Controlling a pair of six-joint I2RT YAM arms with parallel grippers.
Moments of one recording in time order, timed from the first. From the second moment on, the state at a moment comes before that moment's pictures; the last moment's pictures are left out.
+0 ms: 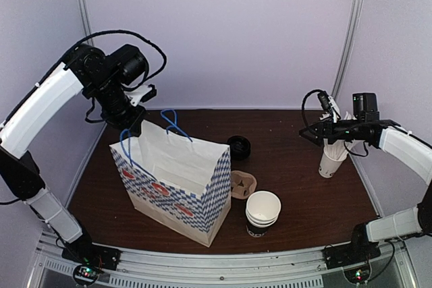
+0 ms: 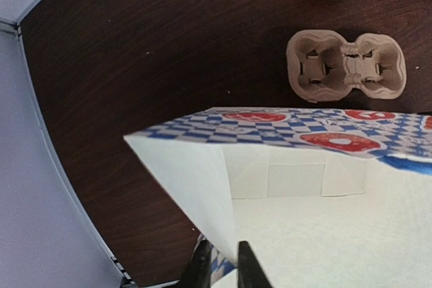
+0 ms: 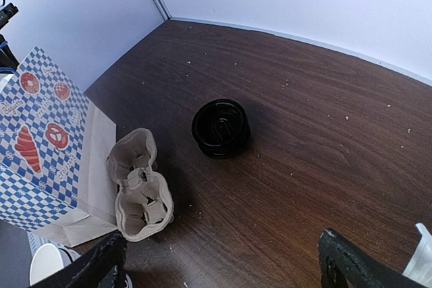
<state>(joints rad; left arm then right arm) -0.72 1.58 1.92 -1.57 -0.12 -0.22 0.05 1.21 0.91 -0.32 -0.78 -0.10</state>
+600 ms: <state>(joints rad) -0.51 1.59 2.00 -1.54 -0.31 -0.17 0.05 1.21 0.91 -0.32 -0.77 -0.12</state>
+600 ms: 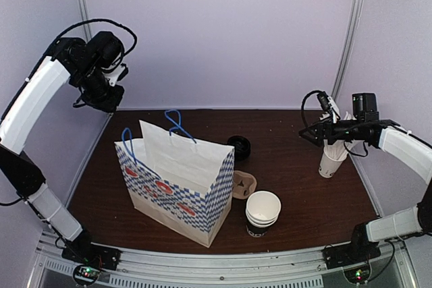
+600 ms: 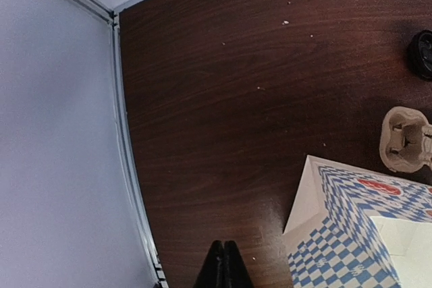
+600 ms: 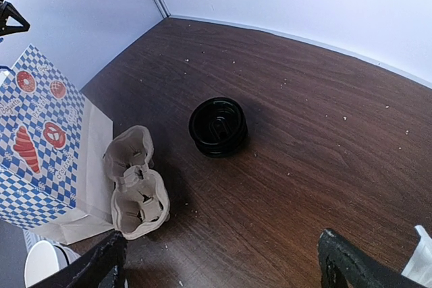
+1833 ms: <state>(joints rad) -0.57 1.69 1.98 -1.57 -0.27 -0.15 0.05 1.23 0.91 -0.37 -0.74 -0.20</state>
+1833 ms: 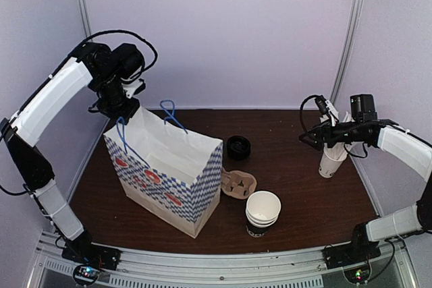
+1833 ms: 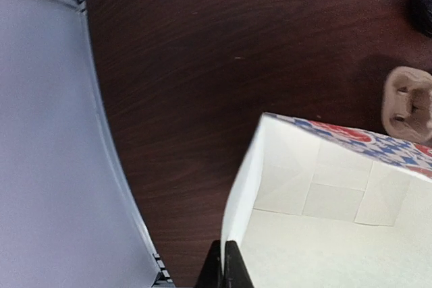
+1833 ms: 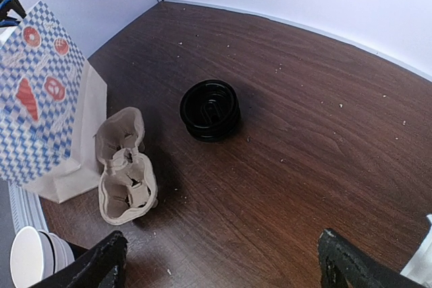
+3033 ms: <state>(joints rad) 0.06 1.80 2.01 -1.19 -0.31 -0.07 0.05 1.30 0.94 -0.42 -0.74 -0.25</state>
